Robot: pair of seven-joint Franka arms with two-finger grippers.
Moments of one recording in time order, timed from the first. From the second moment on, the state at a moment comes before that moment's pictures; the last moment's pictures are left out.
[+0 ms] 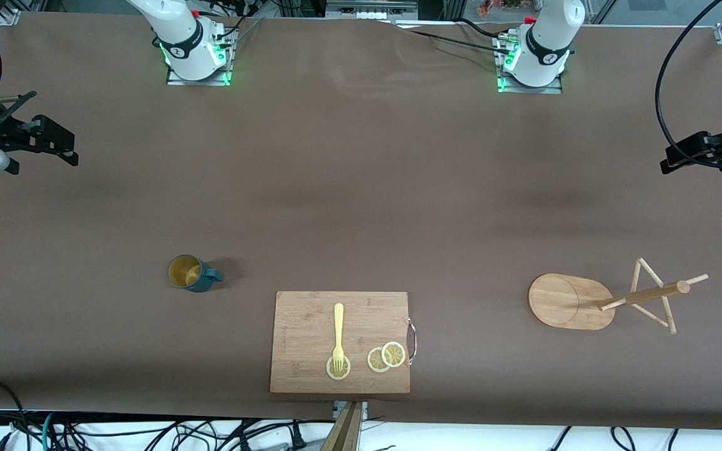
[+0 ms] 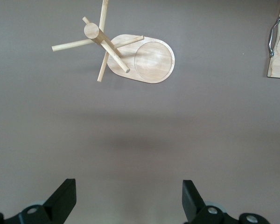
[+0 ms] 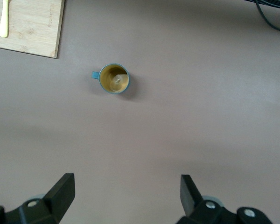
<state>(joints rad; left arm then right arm) 0.04 0.18 -0.02 -1.31 -0.01 1.39 -0.07 0.04 0.07 0.00 -1.50 -0.01 1.60 -0.14</state>
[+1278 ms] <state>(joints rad) 0.04 0.18 -0.02 -1.31 -0.01 1.39 -0.07 0.04 0.07 0.00 -1.50 -0.01 1.57 -0.14</state>
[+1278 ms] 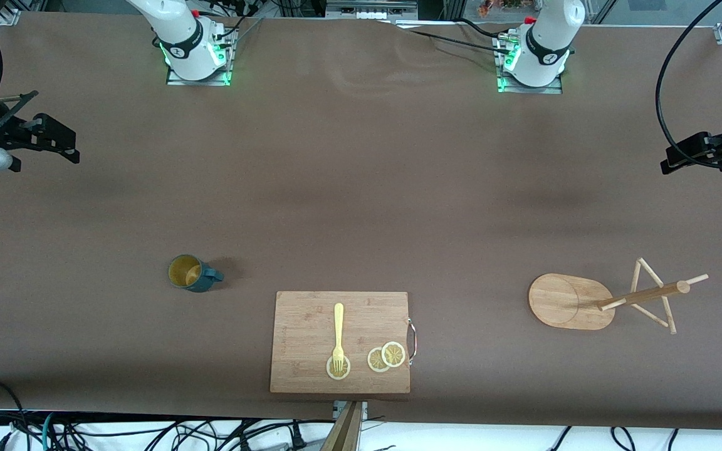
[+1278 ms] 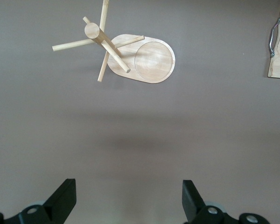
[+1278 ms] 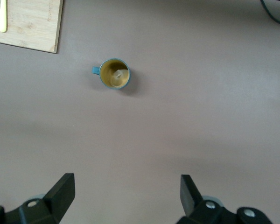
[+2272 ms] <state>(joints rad) 0.04 0.18 -0.02 -1.31 -0.01 1.39 -0.07 0.05 0.38 0.01 -1.51 -0.01 1.70 -0.15</state>
